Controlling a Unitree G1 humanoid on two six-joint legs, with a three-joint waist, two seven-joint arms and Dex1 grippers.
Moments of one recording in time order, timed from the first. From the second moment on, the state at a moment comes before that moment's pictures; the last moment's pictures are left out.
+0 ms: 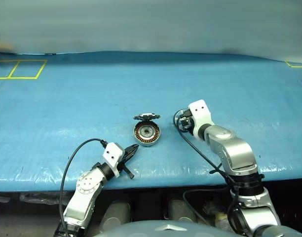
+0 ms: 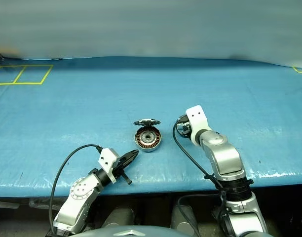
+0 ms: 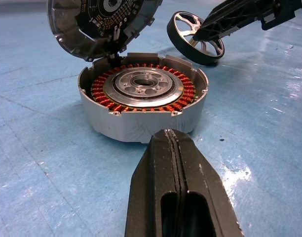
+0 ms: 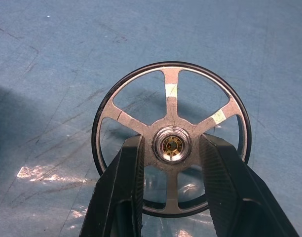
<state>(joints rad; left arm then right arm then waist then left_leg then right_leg) 0.17 0.27 -0.20 -0.09 -0.14 -0.09 -0.58 -0.33 -0.34 0.09 -0.29 0.11 1.07 0.23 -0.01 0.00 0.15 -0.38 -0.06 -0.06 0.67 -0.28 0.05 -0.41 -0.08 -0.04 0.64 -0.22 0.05</state>
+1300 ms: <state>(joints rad) 0.16 0.27 -0.19 -0.09 -0.14 -0.10 -0.58 -0.45 -0.38 0.31 -0.59 0.38 1.23 0.35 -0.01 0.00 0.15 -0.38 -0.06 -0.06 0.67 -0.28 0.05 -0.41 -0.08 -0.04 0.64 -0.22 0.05</state>
